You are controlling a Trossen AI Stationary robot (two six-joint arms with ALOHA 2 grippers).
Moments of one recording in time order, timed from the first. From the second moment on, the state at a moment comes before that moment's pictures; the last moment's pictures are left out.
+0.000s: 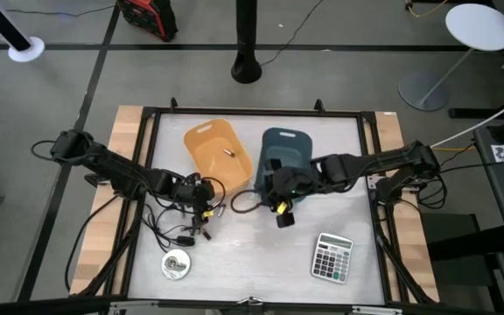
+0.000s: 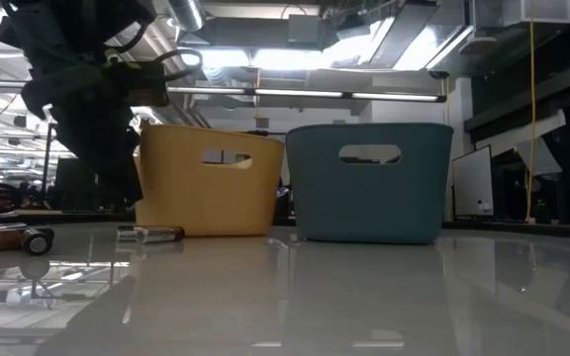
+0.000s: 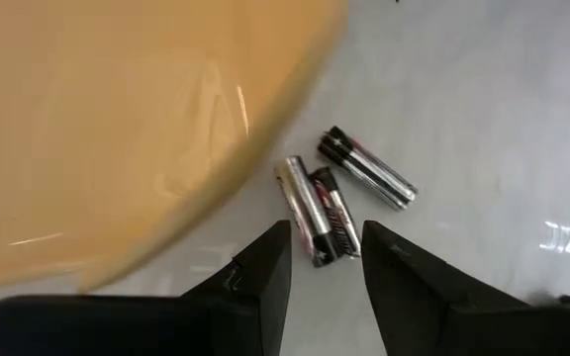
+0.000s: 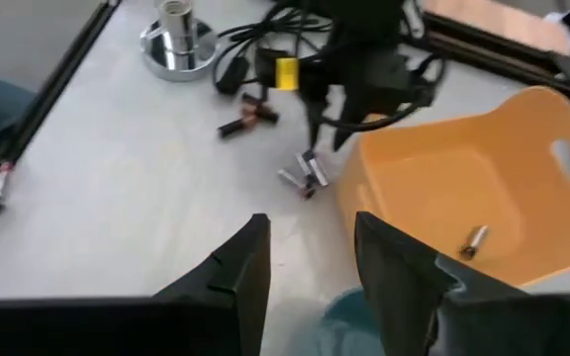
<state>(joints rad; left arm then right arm) -0.25 1.32 0.62 -0.35 -0.23 -0.47 0.24 1.67 1.67 -0.75 0.11 -0.13</state>
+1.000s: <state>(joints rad) -0.24 1.47 0.62 -0.30 -0.24 -0.53 0.44 1.67 1.62 -0.78 0.12 -0.01</state>
